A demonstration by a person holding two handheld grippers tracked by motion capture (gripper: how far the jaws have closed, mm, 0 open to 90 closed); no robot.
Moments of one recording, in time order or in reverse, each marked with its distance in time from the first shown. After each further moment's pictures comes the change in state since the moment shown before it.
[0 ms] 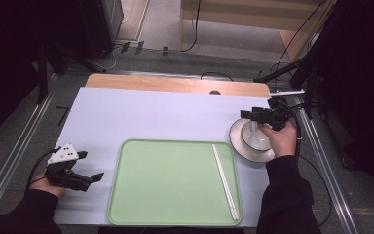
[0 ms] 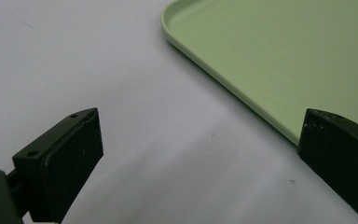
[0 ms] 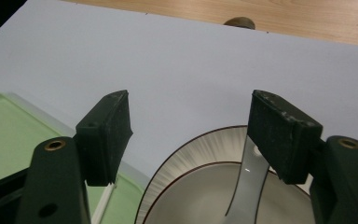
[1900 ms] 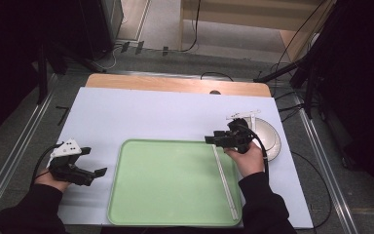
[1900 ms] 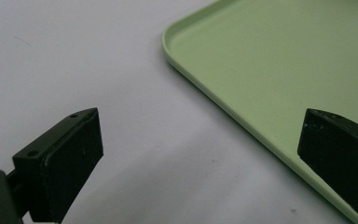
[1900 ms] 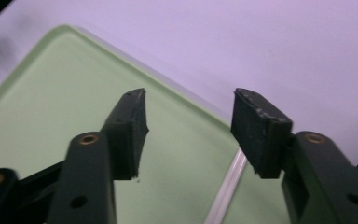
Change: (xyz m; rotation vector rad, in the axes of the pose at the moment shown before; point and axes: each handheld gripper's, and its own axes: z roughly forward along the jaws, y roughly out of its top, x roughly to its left) left arm 0.005 0.011 0.007 -0.037 -0.019 -0.029; right arm 0.099 -0.044 0.052 0.123 0.150 -0.099
